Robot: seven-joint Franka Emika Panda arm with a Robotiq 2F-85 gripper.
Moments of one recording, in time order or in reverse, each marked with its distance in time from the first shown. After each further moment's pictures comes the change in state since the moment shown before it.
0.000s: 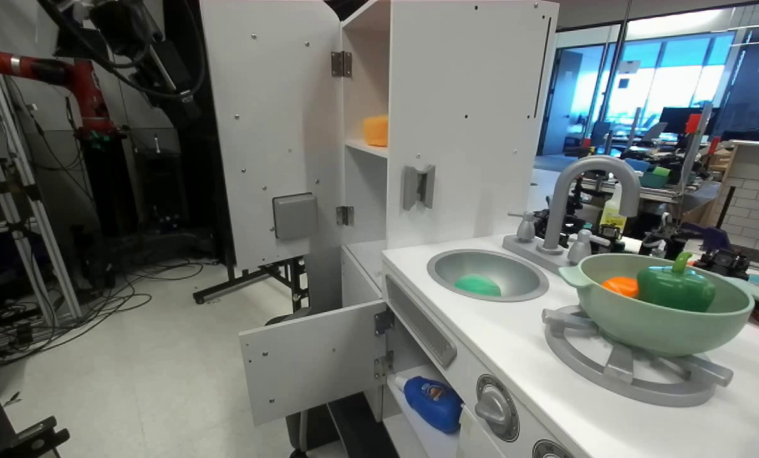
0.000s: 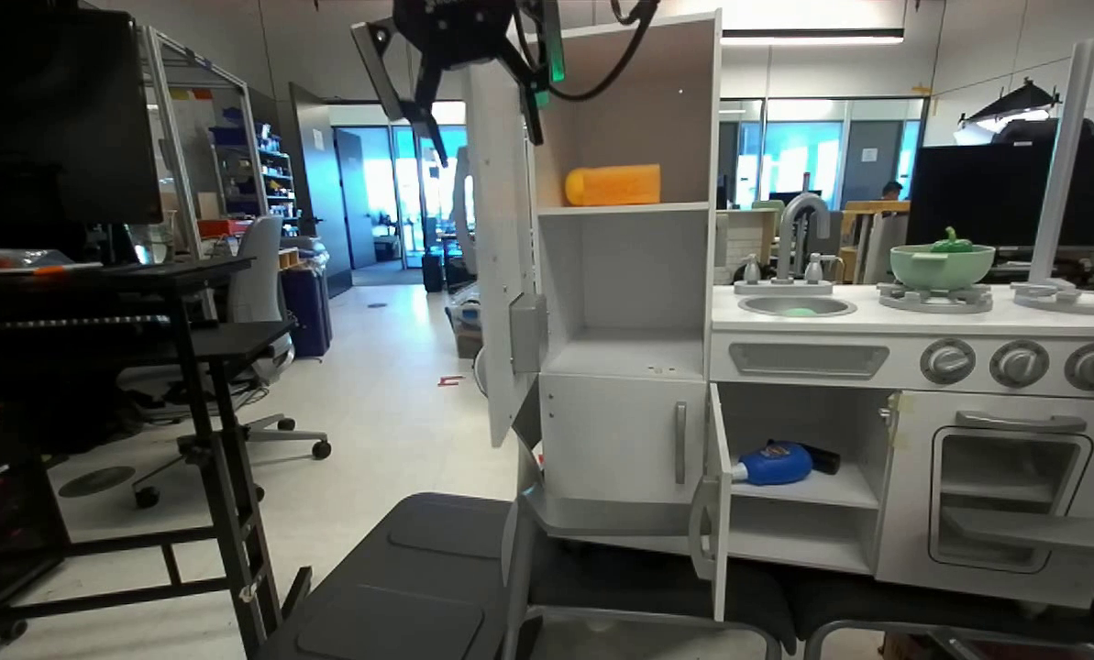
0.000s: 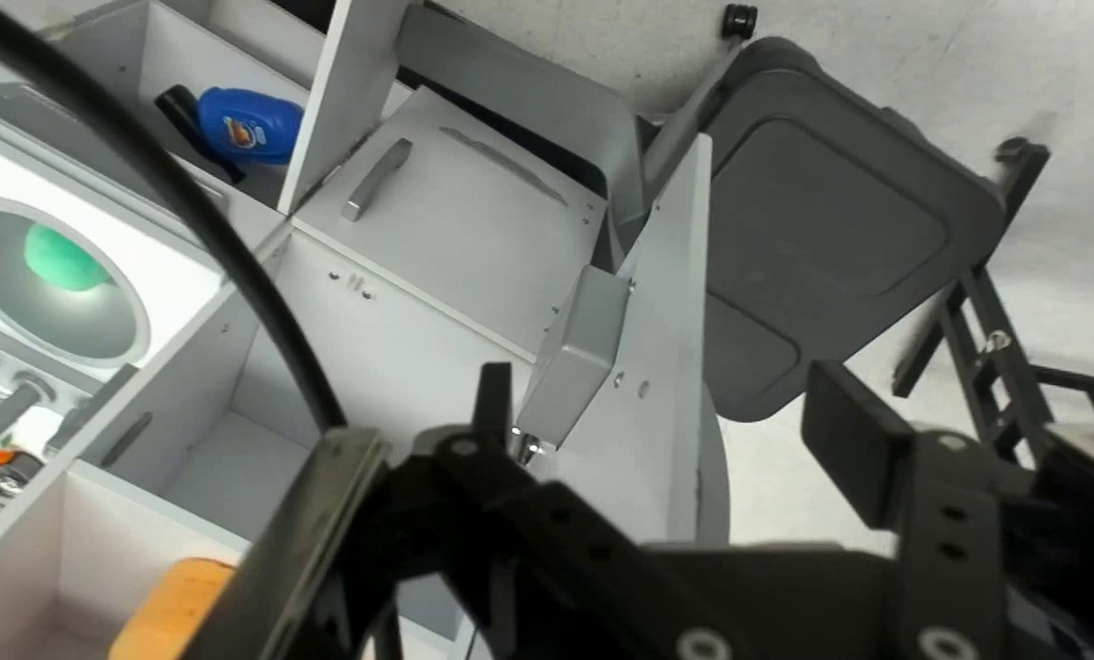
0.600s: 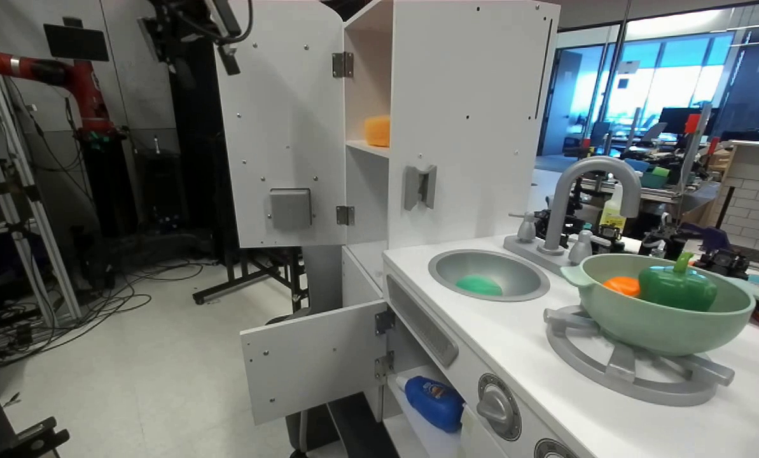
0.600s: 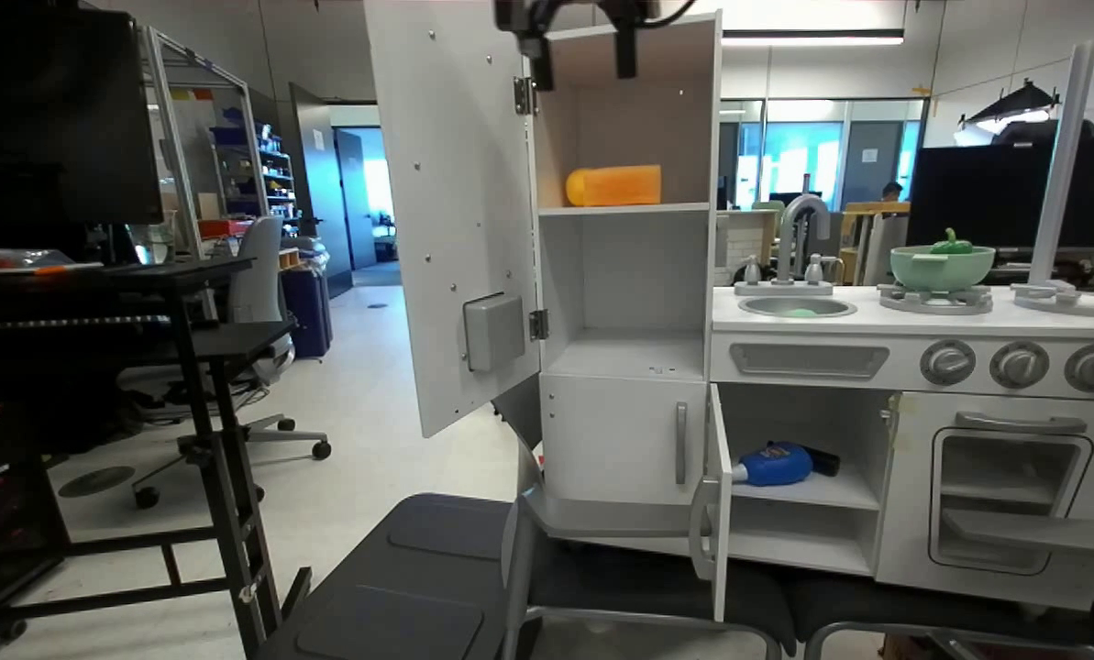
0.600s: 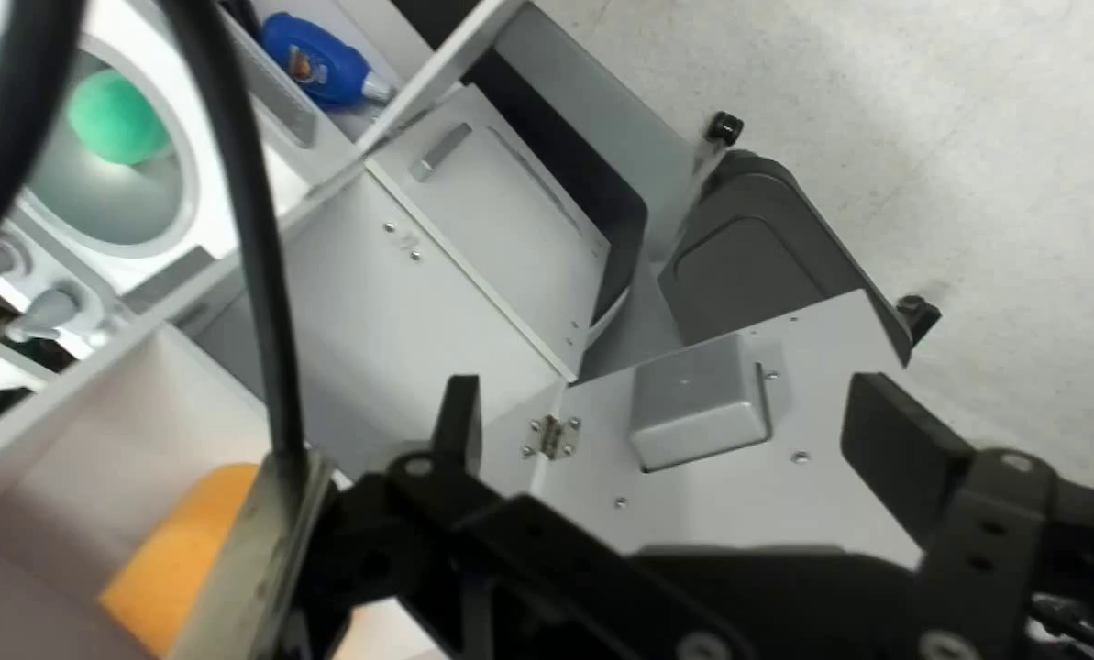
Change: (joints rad) arm -0.199 -0.100 -0.002 0.012 0.207 -0.056 -0.611
